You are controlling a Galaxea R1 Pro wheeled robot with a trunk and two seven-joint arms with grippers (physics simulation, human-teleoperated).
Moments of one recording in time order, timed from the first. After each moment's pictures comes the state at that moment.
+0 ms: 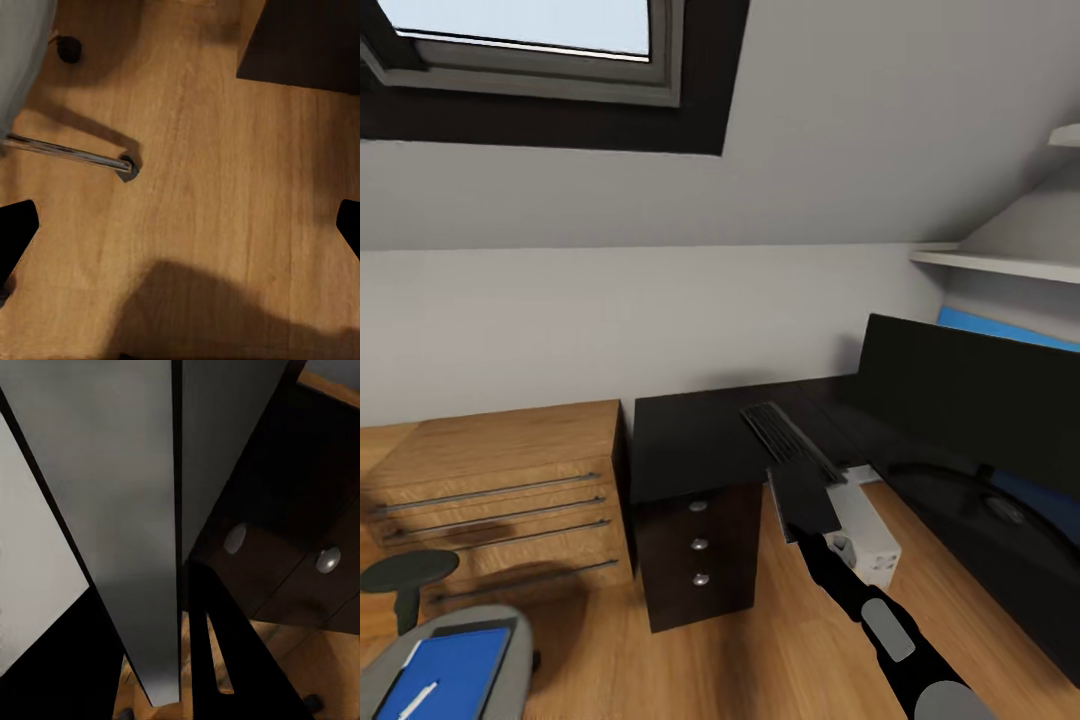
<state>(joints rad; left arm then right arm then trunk) -0.26 0.02 -0.23 -0.08 0.55 -0.43 0.03 -0.53 0.00 -0.11 -0.51 -0.90 0.27 0.60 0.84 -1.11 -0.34</state>
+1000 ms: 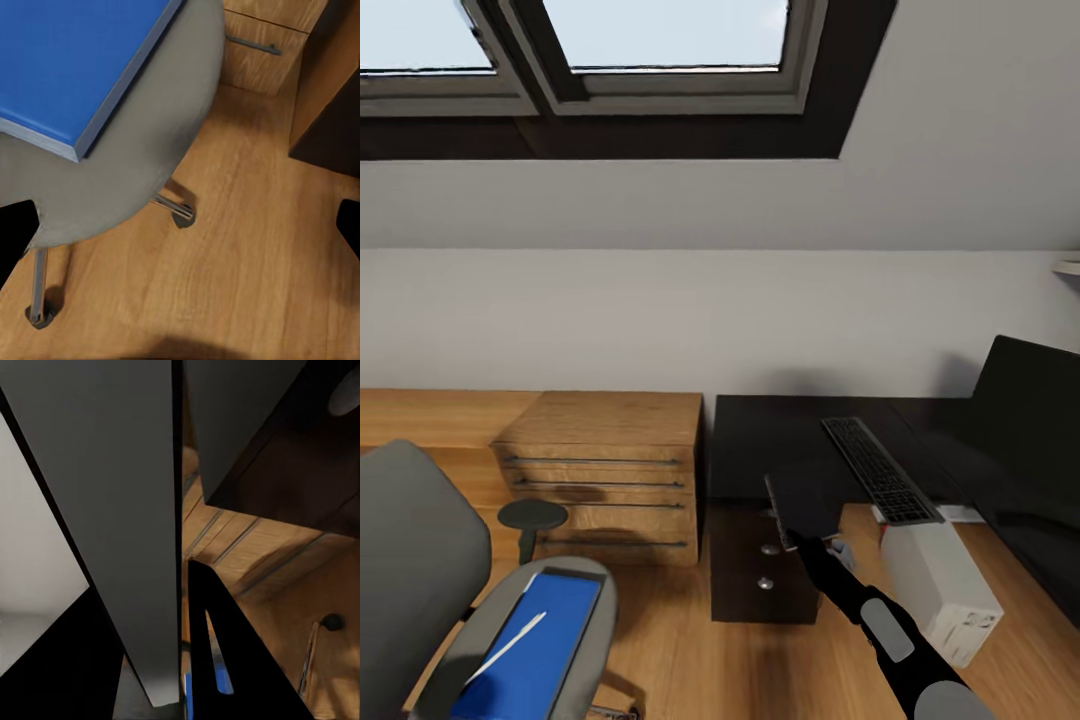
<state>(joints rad) -0.25 0.00 -0.23 -0.02 0.55 -0.71 -0.05 -0.53 0.00 -0.11 -0.51 -0.89 0.30 0.55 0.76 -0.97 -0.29</state>
